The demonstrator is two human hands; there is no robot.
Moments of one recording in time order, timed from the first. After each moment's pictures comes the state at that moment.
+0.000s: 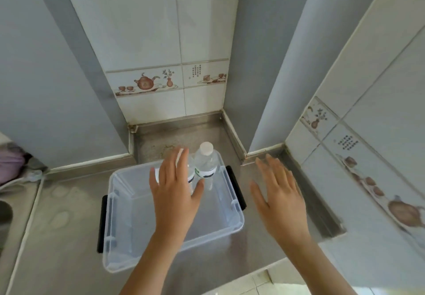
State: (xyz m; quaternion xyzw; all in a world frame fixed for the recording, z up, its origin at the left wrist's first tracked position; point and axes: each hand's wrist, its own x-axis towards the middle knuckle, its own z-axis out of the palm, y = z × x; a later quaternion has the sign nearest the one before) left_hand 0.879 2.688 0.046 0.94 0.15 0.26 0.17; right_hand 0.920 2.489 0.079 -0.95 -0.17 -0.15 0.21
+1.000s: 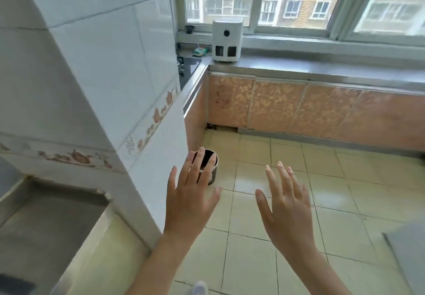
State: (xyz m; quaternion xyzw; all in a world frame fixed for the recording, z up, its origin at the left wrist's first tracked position) left_hand 0.697 2.196 0.083 0.86 -0.45 0.16 0.19; right_hand 0.539 2.069 0.090 -0.90 0.37 -0.22 0.07
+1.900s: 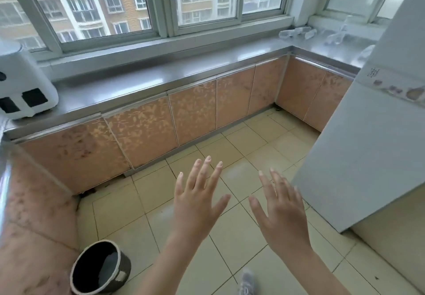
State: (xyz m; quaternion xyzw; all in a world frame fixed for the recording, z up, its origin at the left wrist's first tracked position) left_hand 0.705 1.706 0.058 0.62 -0.76 0.06 0.20; right_hand 0.514 1.729 0.071 -0.71 0.67 -0.22 0.03
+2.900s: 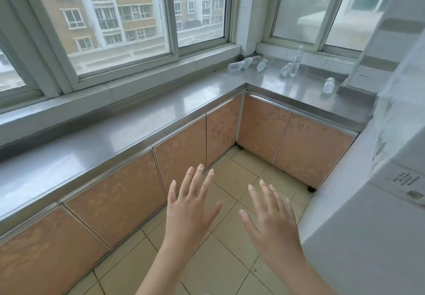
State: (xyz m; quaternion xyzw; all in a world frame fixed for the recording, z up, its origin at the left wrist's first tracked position) left_hand 0.526 1.087 0.059 0.54 -0.82 0.05 0.19; right_hand 0.348 1.164 0.068 -0.63 0.75 -0.18 0.00
